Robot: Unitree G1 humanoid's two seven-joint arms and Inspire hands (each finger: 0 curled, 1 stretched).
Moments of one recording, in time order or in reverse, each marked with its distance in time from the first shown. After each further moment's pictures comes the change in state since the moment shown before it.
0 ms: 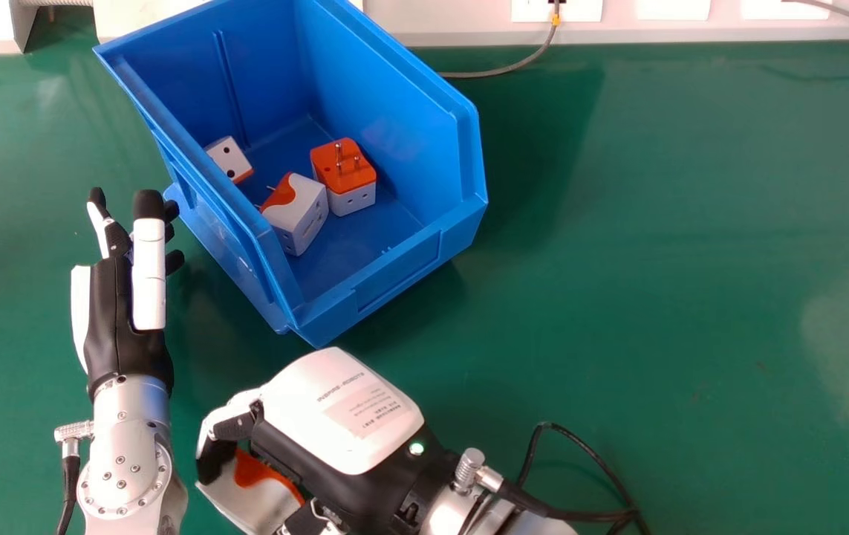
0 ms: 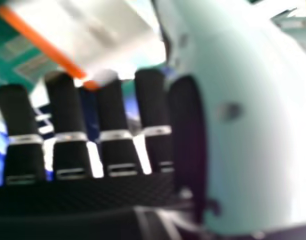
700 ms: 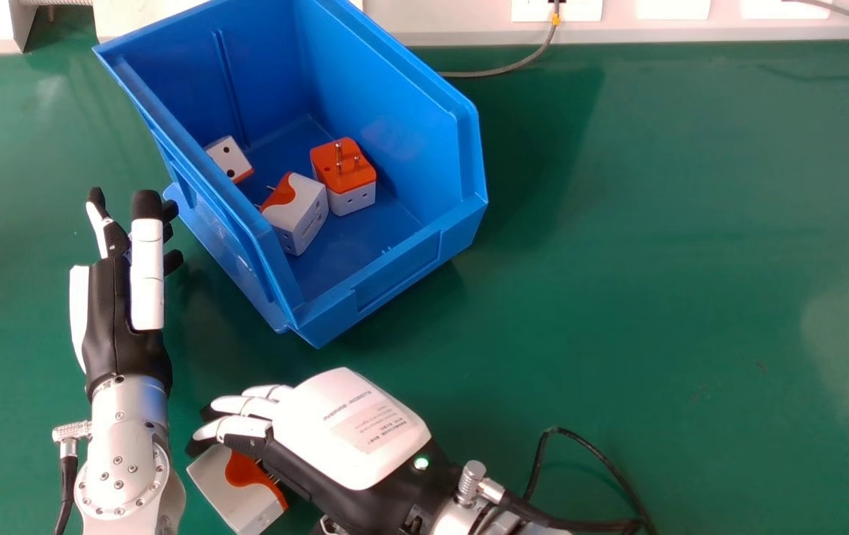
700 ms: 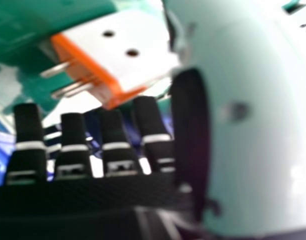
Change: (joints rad) left arm 0.000 0.000 0.008 0.000 0.000 0.000 -0.010; right arm 0.006 -0.011 0.023 0.000 -0.020 0.039 0.027
